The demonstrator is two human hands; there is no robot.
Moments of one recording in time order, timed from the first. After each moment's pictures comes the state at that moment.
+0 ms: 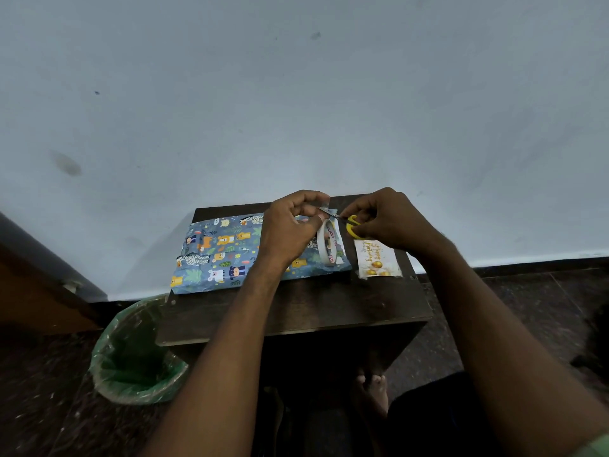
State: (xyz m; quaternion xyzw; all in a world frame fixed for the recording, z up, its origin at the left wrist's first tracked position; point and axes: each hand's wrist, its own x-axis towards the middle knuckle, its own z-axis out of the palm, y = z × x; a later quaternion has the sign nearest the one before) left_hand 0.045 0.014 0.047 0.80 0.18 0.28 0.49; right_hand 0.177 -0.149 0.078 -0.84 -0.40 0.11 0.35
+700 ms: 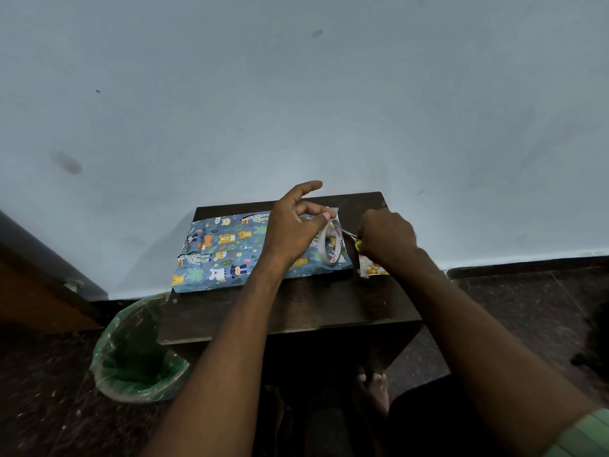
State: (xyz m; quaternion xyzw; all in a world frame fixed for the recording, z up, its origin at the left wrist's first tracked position) left_hand 0.049 0.012 0.046 0.77 0.17 0.26 0.56; right_hand 0.160 -0.133 0.044 -0.94 -0.32 0.01 0.08
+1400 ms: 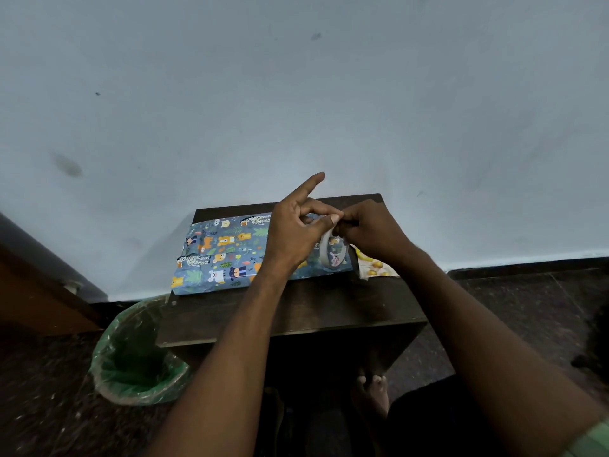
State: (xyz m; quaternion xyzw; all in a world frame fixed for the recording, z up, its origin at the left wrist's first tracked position) left_hand 0.054 0.005 0.042 0.74 0.10 0.30 0.59; right_hand 0.161 -0.129 0.053 -0.82 -0.43 0.07 0.38
